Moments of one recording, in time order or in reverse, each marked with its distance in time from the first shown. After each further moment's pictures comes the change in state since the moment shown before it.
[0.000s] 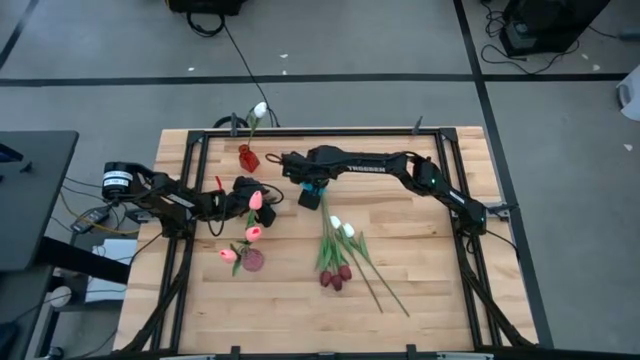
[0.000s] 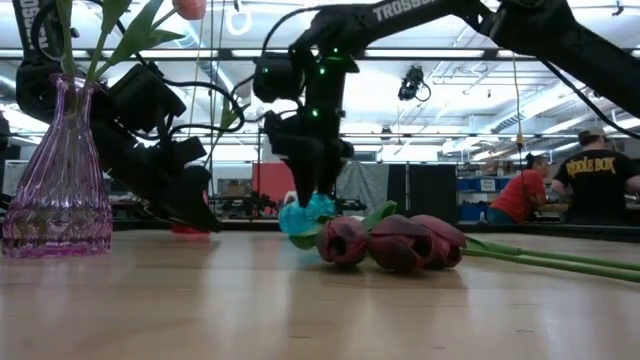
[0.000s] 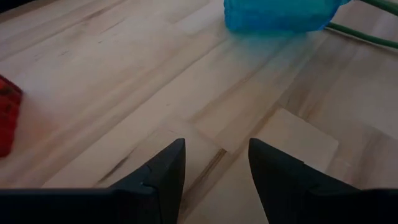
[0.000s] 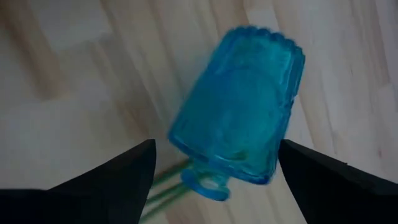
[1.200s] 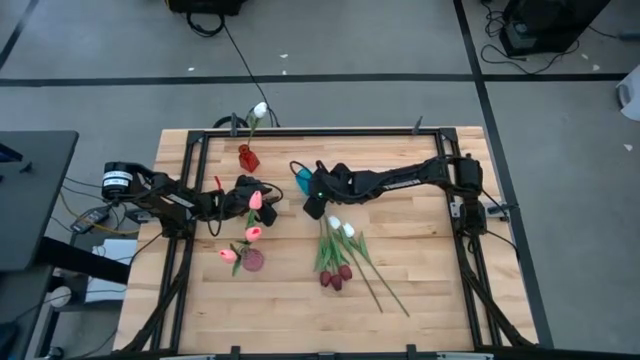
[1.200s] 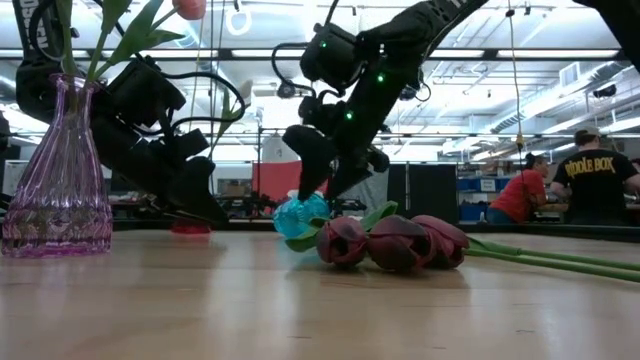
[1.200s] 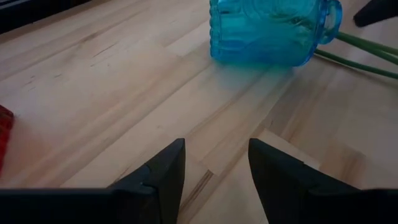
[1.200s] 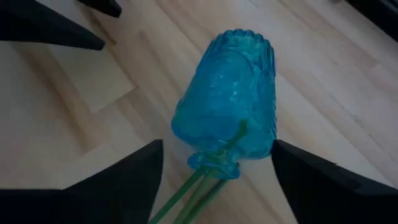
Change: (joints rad) left arm 0.000 0.000 0.000 0.070 0.007 0.025; right arm 0.095 -0.388 -0.806 0.848 0.175 0.286
